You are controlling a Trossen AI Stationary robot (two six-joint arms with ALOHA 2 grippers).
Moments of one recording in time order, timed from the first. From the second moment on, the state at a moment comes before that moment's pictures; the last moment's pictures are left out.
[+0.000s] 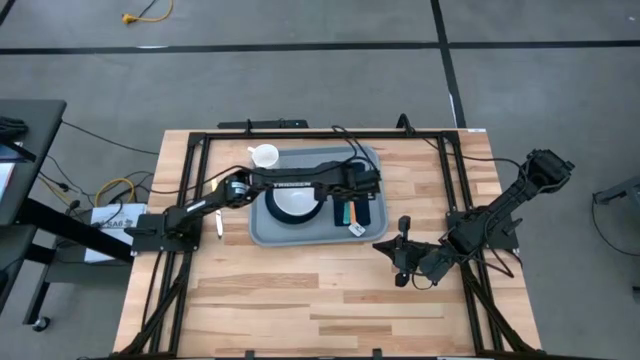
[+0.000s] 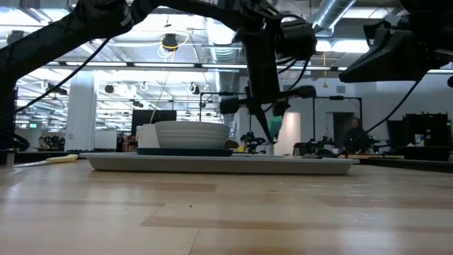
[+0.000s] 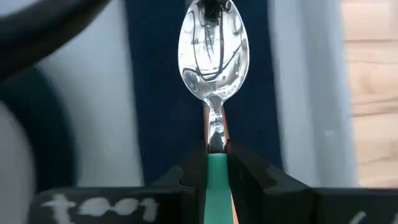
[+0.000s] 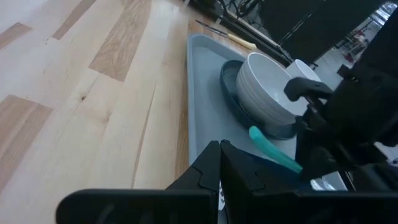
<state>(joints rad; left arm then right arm) 0.12 2.49 2.35 -1.13 -0.28 -1.37 0.67 1.24 0.45 0.17 0.81 -0.16</state>
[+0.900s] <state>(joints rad) 0.12 2.49 2.36 -1.18 -0.38 -1.42 0.67 1.24 0.45 0.17 0.81 -0.16</state>
